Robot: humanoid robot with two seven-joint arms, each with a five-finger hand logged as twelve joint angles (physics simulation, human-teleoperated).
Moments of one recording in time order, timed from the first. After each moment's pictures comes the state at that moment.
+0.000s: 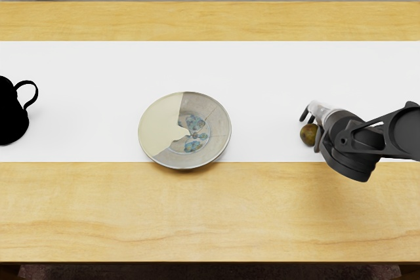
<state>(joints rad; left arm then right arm) -0.01 0.00 -0.07 -0.32 -0.02 0.05 0.06 1.56 -0.40 -0.69 1.55 -0.43 -0.61 -0.61</state>
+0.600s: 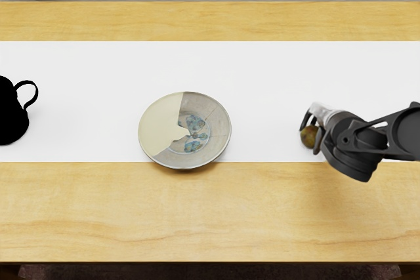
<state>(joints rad) -0.01 0.00 -0.07 -0.32 -0.02 0.05 0.06 1.54 -0.43 -0.65 1.55 -0.42 -0.61 -0.61</state>
